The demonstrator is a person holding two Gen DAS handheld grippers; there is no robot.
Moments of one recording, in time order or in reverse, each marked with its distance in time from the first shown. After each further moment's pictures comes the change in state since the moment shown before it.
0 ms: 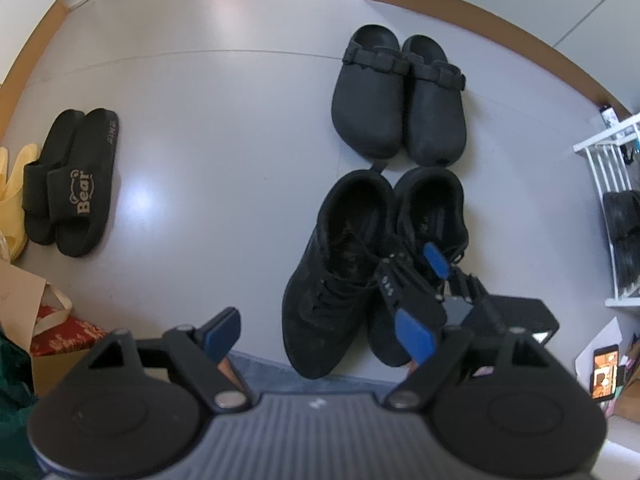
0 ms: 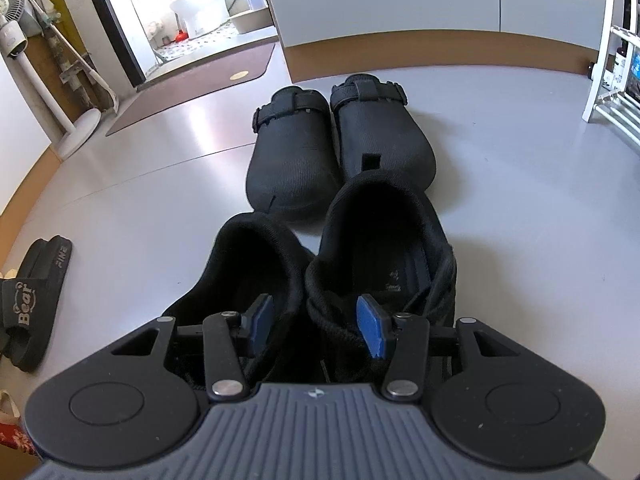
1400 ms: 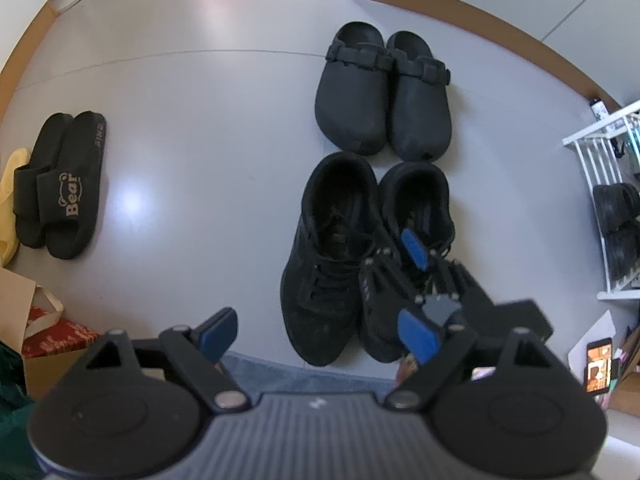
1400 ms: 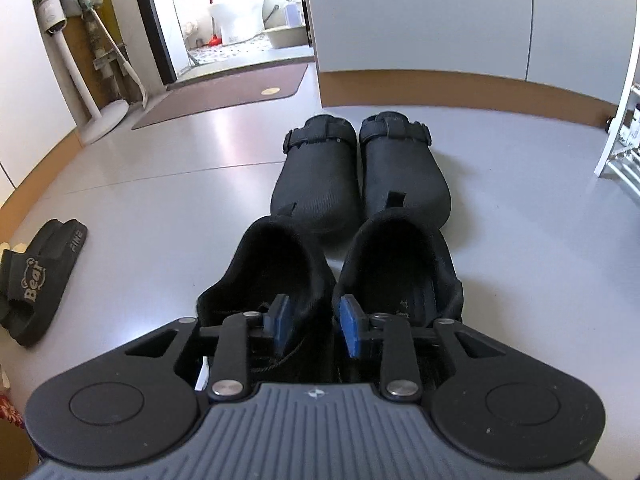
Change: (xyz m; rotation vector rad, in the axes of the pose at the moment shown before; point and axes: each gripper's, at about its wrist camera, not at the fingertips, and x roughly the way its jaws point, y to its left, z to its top) left arm 0.000 -0.010 -0.004 0.020 0.010 -0.021; right arm -0.016 0.018 0.004 -0.138 -0.066 0.017
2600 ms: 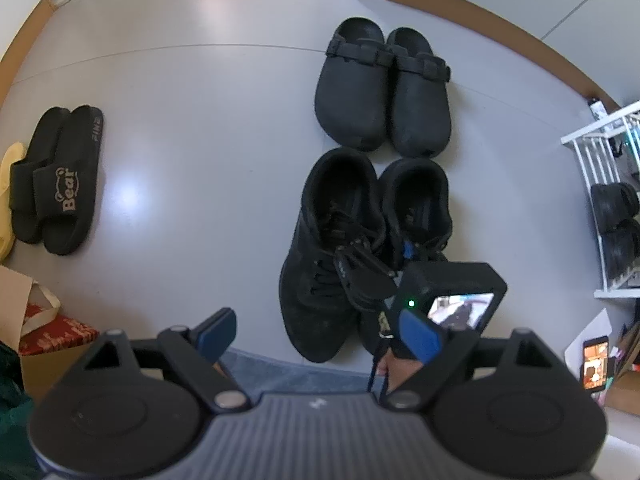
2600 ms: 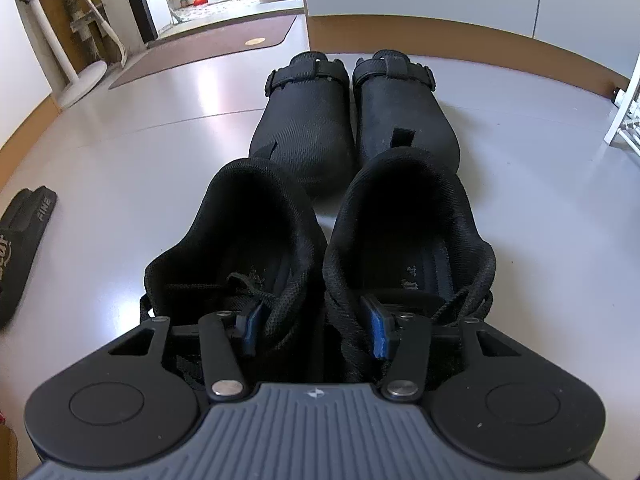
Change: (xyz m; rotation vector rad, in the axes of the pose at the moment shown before) left arm 0.000 0.005 0.001 -0.007 0.014 -0.014; right arm 0.053 0.006 -0.015 -0.029 0.132 -0.051
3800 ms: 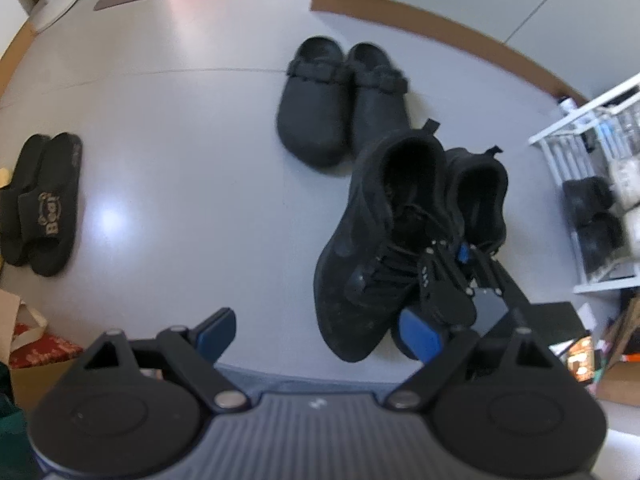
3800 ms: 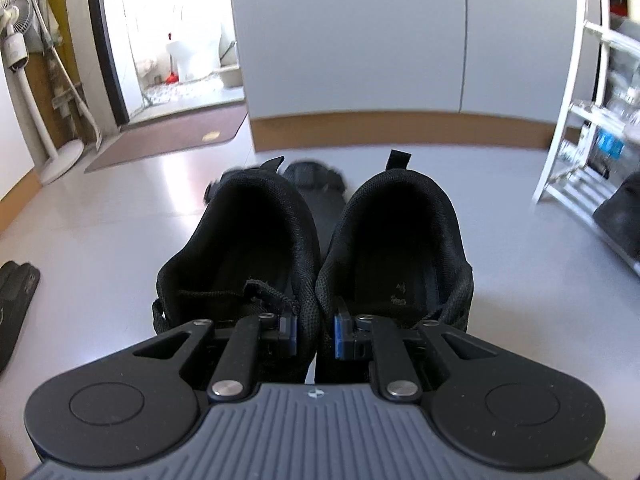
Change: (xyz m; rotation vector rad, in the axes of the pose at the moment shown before) left arm -0.030 -0.025 -0.014 0.064 -0.079 -0.086; right arm -0.088 -0.083 0.026 0.069 -0.281 -0.092
